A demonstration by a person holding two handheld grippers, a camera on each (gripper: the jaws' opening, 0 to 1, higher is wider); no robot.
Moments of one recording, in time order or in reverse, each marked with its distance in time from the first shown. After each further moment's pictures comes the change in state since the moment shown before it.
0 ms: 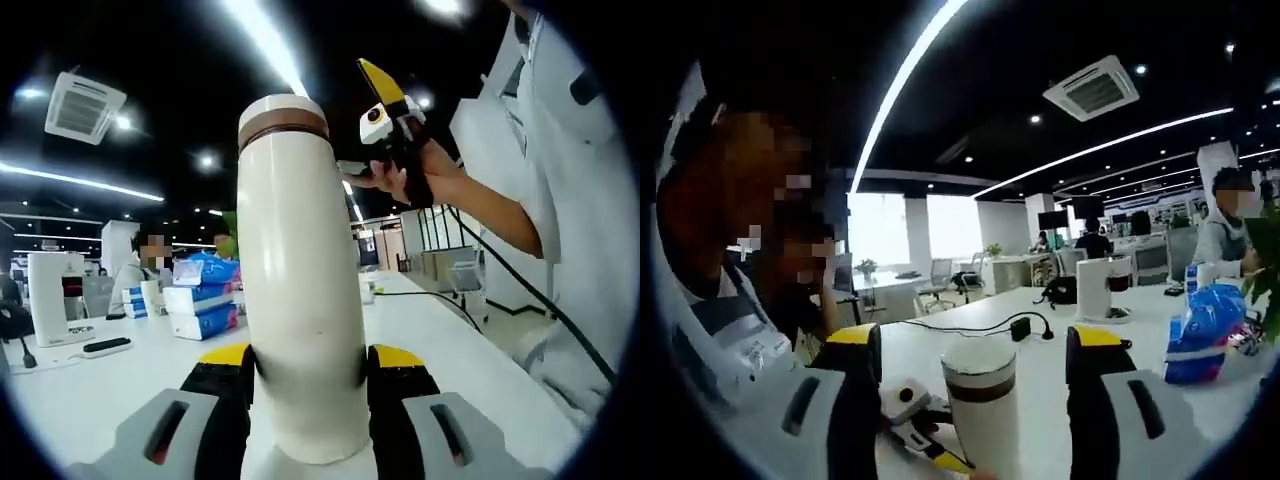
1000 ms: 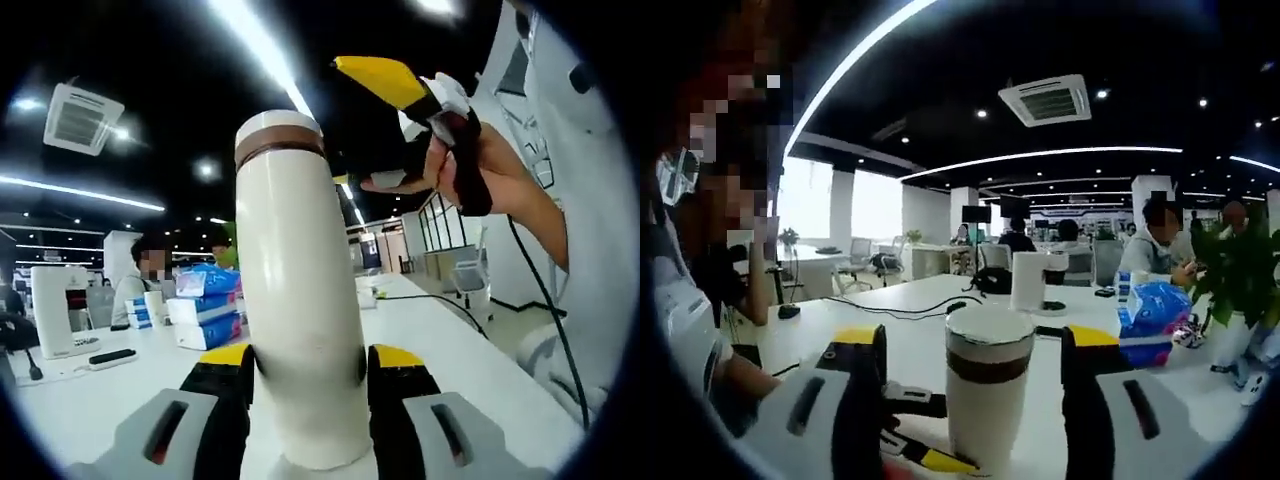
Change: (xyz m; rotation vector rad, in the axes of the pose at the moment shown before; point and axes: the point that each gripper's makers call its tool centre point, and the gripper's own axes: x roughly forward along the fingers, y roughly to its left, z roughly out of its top) left arm -0.002 0.002 0.010 0.027 -0.023 0.010; right arm 0.039 0.011 -0.037 -0.149 0.057 -0.307
